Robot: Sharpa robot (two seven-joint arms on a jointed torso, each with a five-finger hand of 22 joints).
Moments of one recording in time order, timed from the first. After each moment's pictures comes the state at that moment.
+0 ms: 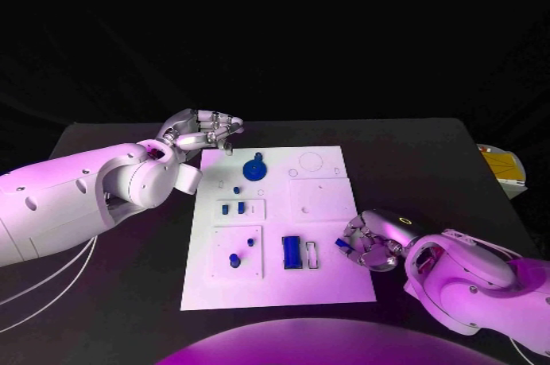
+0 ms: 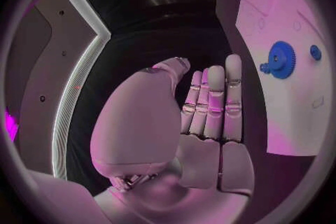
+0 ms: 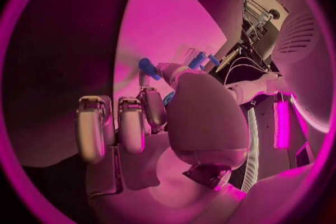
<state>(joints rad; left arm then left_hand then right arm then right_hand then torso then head) 1.19 -0.86 -0.03 1.48 -0.14 -0.23 0.27 1.49 -0.25 0.42 0.26 0.39 0.92 0.20 0.23 0.31 0.96 0.13 0.32 0.18 1.06 0.06 1.15 0.56 0.17 1.01 0.14 0.78 0.78 1.01 -1.13 -0.19 2.01 -1.49 -0.45 -0.50 1.26 -0.18 0.53 0.28 0.31 1.00 0.08 0.34 0.78 1.46 -0.01 1.24 1.31 1.47 -0.08 1.54 1.31 0.03 1.47 0.03 1.51 1.31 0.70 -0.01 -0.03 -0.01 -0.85</state>
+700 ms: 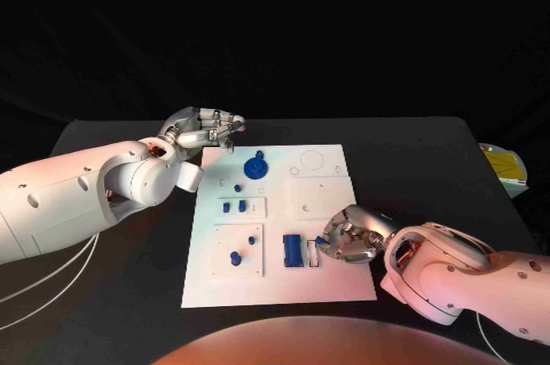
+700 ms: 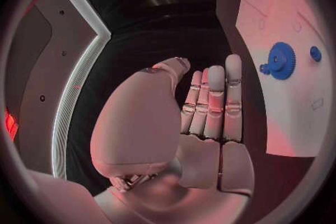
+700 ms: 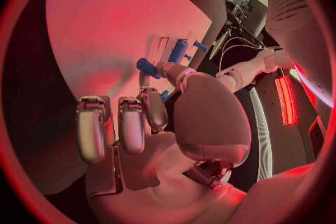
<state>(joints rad) 1.19 -0.86 -0.03 1.48 -0.14 -0.23 0.27 1.49 -0.25 0.42 0.26 0.39 0.92 0.20 0.23 0.31 0.96 0.13 0.32 0.18 1.06 0.06 1.15 0.56 0.17 1.01 0.14 0.78 0.78 1.03 -1.03 -0.19 1.99 -1.26 -0.48 -0.47 1.13 -0.18 0.61 0.10 0.34 0.99 0.07 0.34 0.78 1.46 -0.02 1.24 1.31 1.47 -0.08 1.54 1.31 0.03 1.47 0.03 1.51 1.31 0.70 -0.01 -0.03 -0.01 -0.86</state>
